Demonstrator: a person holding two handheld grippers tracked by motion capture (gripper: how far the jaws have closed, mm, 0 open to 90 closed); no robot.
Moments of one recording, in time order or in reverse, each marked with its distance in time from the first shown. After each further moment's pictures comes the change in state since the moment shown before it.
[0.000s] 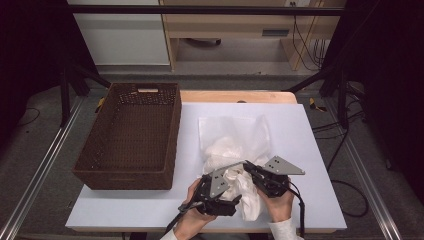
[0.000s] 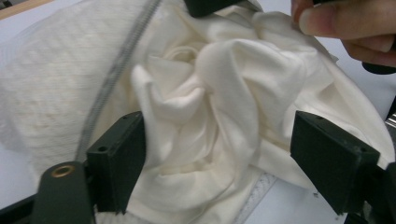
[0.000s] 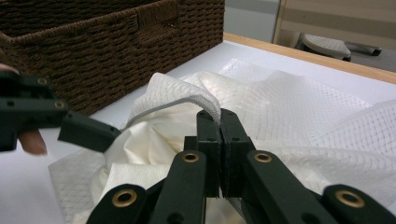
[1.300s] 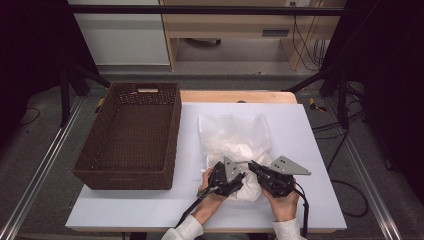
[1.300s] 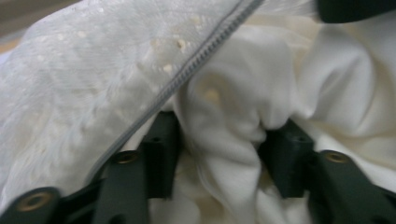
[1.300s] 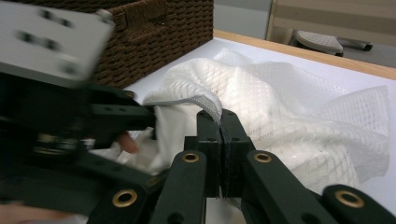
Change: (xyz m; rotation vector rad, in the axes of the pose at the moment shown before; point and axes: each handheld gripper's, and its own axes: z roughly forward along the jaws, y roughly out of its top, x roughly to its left) left arm 0.019 0.008 0.048 -0.054 0.131 -0.009; right arm -0.010 -0.004 -0.007 0.006 -0.023 0.019
